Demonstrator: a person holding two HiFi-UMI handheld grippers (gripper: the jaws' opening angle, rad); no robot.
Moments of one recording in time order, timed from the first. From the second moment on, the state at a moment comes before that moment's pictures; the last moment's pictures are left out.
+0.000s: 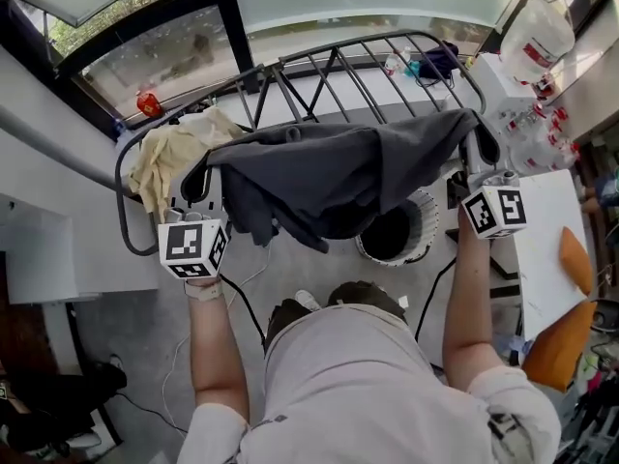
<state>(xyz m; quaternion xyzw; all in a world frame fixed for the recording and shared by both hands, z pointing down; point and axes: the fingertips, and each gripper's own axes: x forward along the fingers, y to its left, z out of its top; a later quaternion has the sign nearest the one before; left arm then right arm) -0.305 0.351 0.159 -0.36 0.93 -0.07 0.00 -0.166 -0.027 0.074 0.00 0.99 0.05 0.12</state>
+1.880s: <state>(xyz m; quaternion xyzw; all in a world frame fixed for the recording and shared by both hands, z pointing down) -0.713 0.276 0.284 -0.19 0.94 -0.24 -0.18 -0.691 -0.040 0.255 0.17 0.96 0.16 -0.14</state>
